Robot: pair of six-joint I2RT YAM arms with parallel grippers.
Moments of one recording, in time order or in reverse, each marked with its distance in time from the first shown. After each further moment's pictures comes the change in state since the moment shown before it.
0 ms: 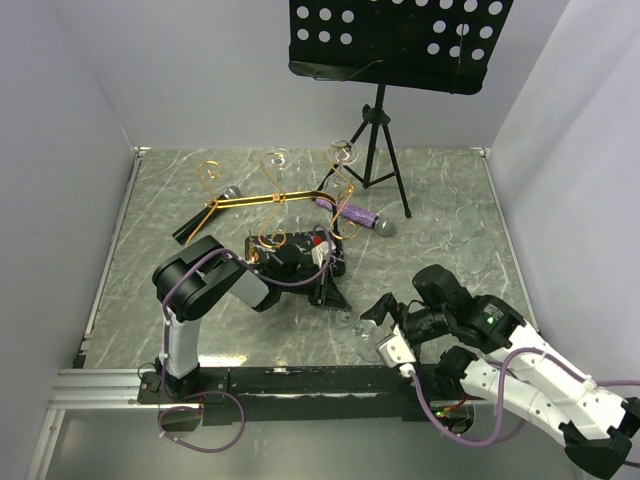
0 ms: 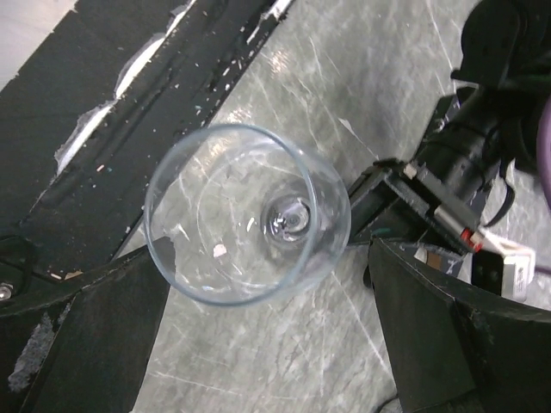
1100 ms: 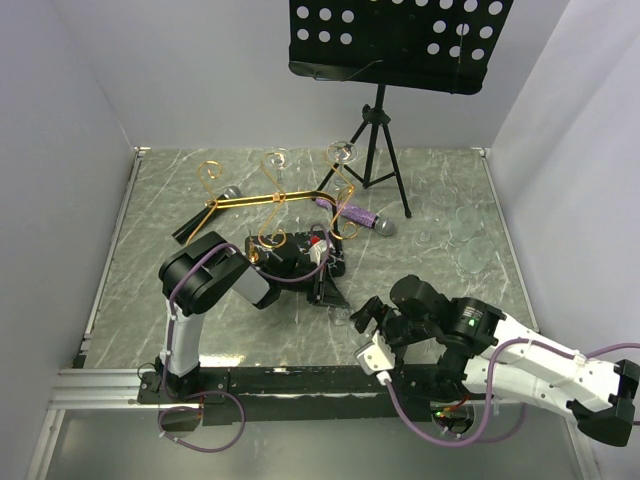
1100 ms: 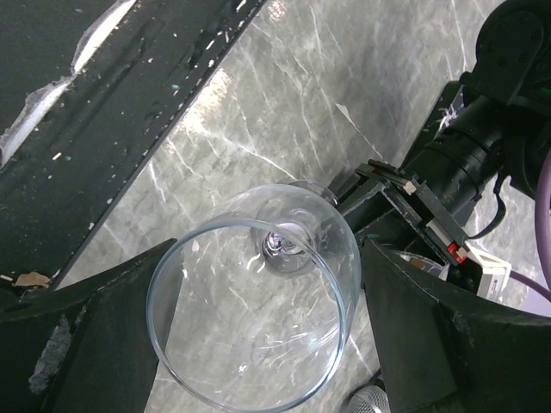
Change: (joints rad) left arm 0.030 0.060 0.028 -0.006 0.017 -0.050; right arm 0.259 0.063 -0.034 0.172 0.280 0.123
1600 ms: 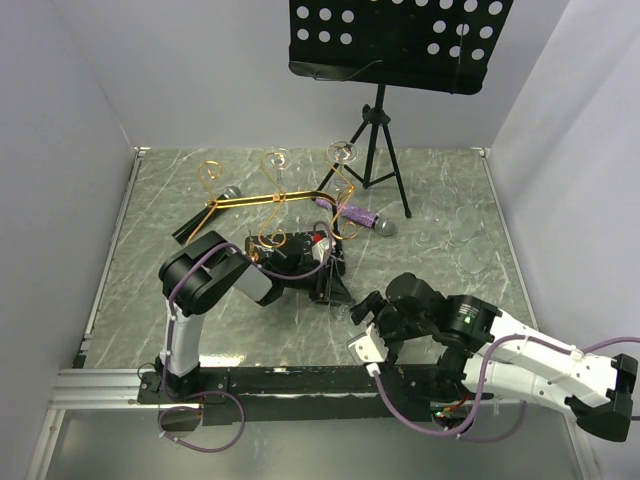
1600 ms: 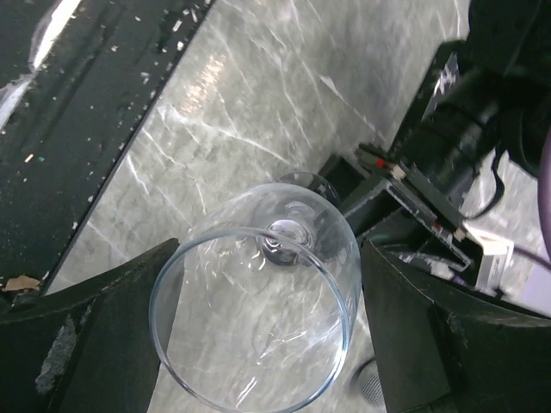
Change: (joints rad) left arm -0.003 -0.001 0.040 -0.061 -0.011 0.025; right arm 0.015 0.022 0.017 0.029 0.086 0.079
